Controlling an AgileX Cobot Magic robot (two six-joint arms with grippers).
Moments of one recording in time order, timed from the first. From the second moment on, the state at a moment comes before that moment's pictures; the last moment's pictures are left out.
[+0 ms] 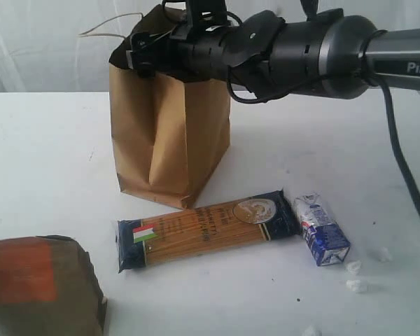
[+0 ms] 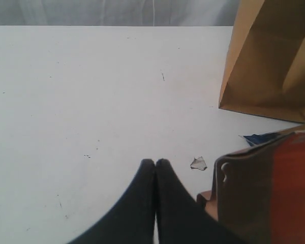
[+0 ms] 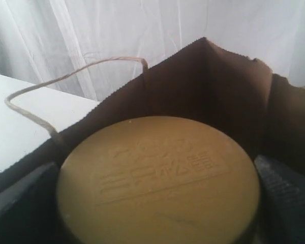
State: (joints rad) left arm -0.16 0.12 0.03 -0.11 0.21 0.03; right arm 0.65 1.89 -1.48 0.92 -0.11 -0.83
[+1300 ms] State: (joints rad) left arm -0.16 0.12 0.03 -0.11 0.21 0.03; right arm 0.65 1.85 -1.48 0.92 -0.11 -0.83
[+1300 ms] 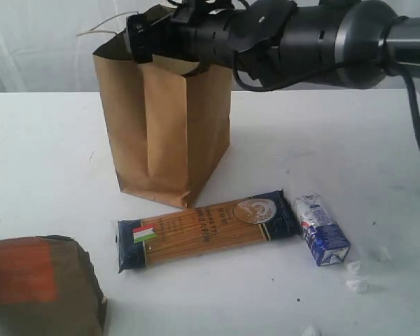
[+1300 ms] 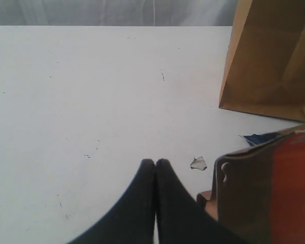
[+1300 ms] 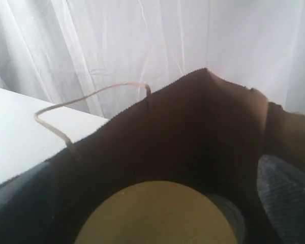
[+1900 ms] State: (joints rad) left arm -0.16 0.12 0.03 -0.11 0.21 0.04; right arm 0.65 1.64 -1.48 0.91 -0.02 -0.84
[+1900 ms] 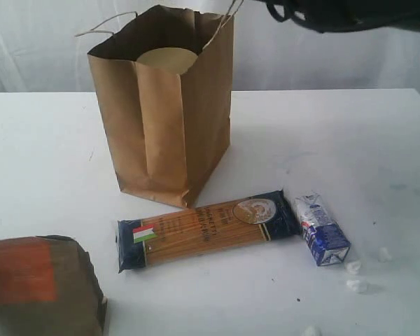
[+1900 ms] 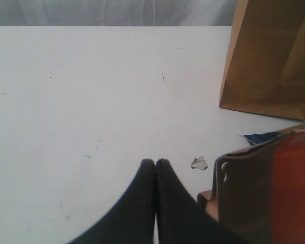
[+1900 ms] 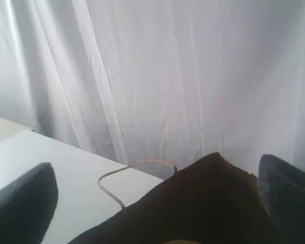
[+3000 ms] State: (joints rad) left arm -0.16 0.12 0.03 -0.12 -0.38 -0.14; right arm 0.61 1.42 -1.48 -0.31 1.21 -0.43
